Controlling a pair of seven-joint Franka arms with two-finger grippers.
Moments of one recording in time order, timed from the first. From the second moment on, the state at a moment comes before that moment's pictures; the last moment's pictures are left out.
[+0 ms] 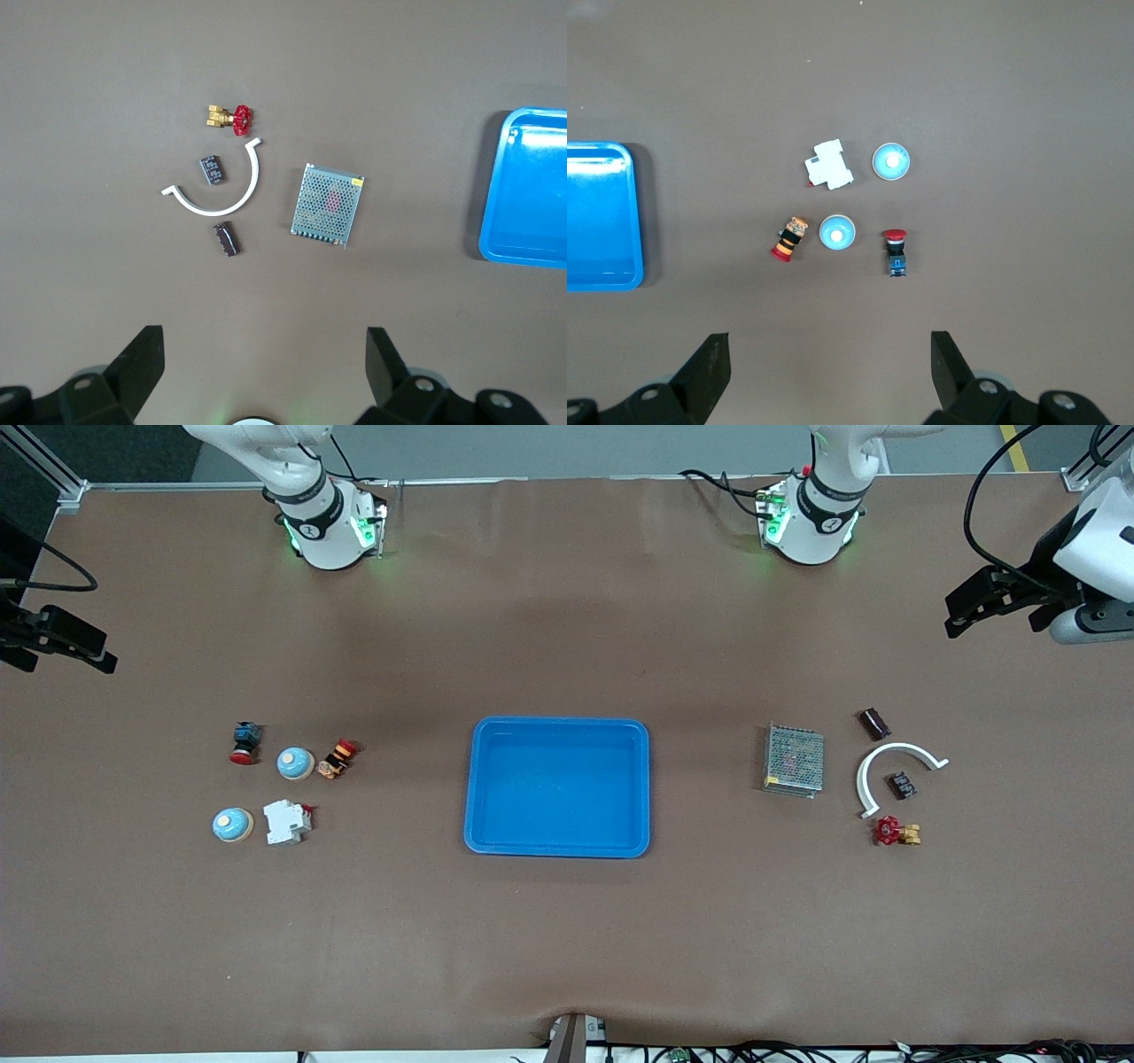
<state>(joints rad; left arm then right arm) 0.00 -0.05 -0.12 -1.55 0.02 1.48 -0.17 -0.06 0.02 0.00 -1.51 0.01 1.52 -0.03</state>
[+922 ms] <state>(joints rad) 0.11 0.00 -0.11 -1.77 0.02 1.68 -0.15 -0.05 0.02 0.00 -1.51 0.03 1.51 -0.03</state>
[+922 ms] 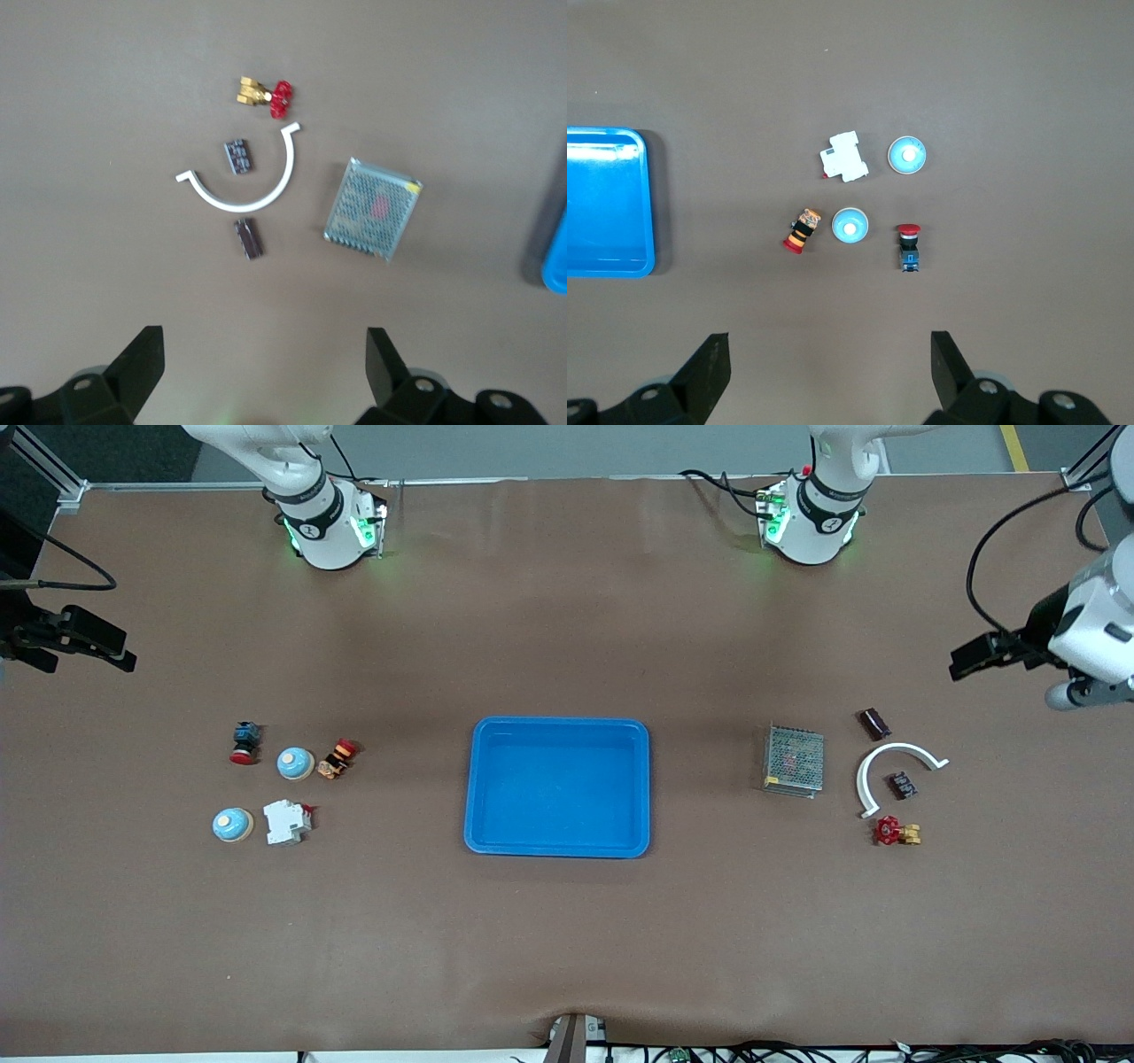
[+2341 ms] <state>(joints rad) 0.25 0.48 -0.10 -1.93 0.03 2.31 -0.14 -0.05 0.04 0.00 -1.51 0.03 1.51 -0.03</state>
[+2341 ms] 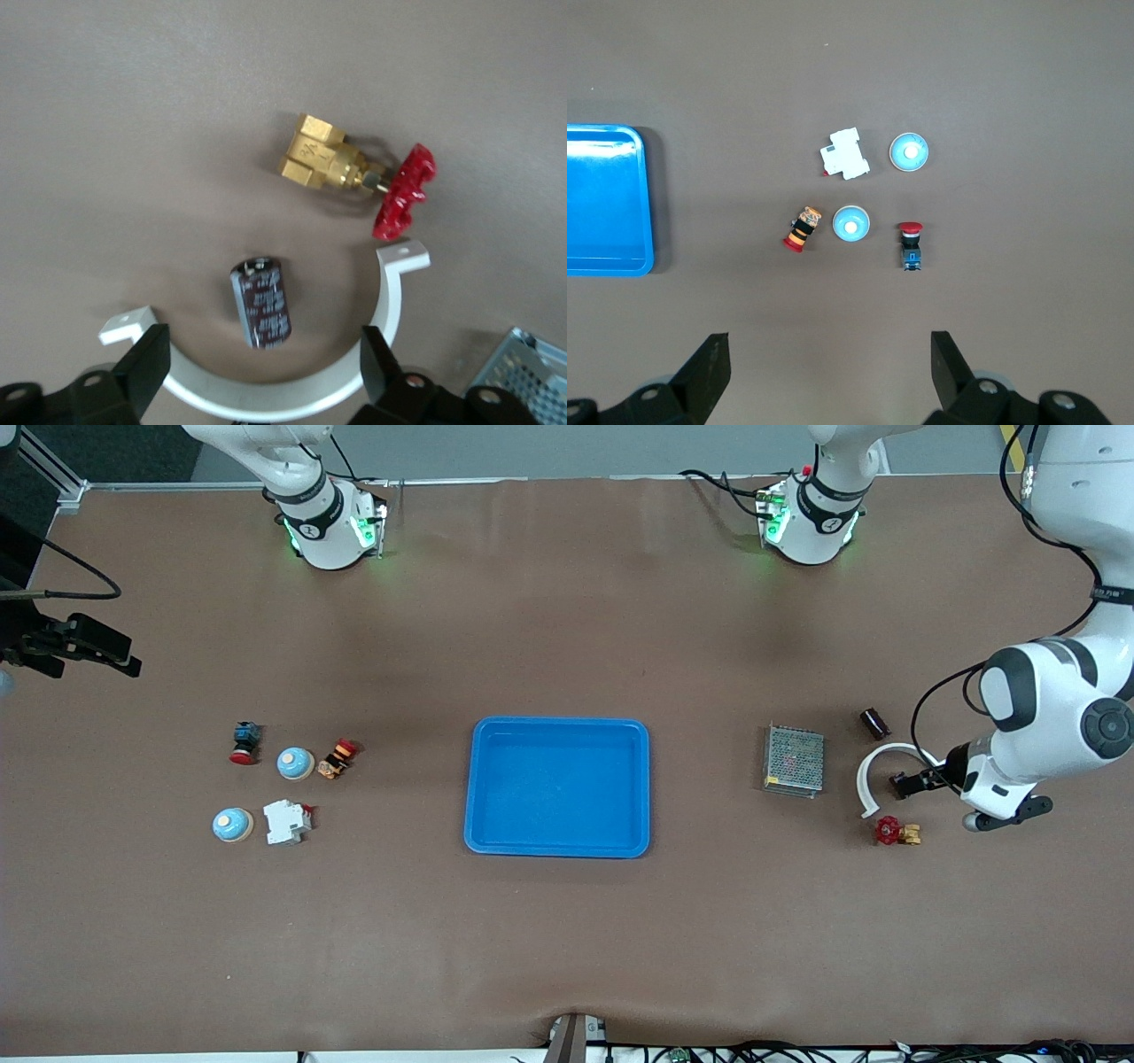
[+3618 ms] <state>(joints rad) 0.24 0.56 -0.11 -1.88 0.03 2.32 -0.14 -0.06 0.05 -0.01 -1.51 0.03 1.60 -0.03</state>
